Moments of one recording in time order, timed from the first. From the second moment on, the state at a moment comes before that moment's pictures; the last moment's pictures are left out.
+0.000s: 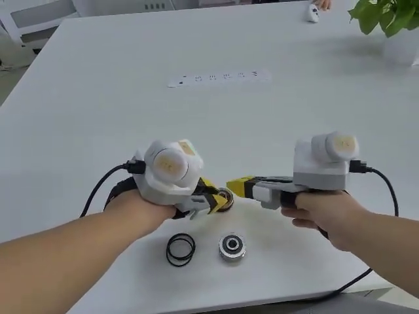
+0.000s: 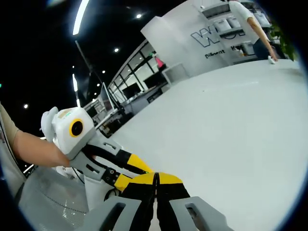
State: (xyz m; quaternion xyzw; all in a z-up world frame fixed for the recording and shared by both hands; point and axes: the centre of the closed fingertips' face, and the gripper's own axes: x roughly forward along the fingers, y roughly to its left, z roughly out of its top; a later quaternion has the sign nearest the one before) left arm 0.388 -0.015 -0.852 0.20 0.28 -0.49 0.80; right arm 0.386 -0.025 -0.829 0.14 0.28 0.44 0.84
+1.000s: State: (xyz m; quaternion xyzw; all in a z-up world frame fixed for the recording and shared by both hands) left arm 0.389 -0.014 -0.852 0.20 0.28 -0.49 0.80; right arm 0.384 -0.008 -0.863 -0.06 0.26 0.50 0.82
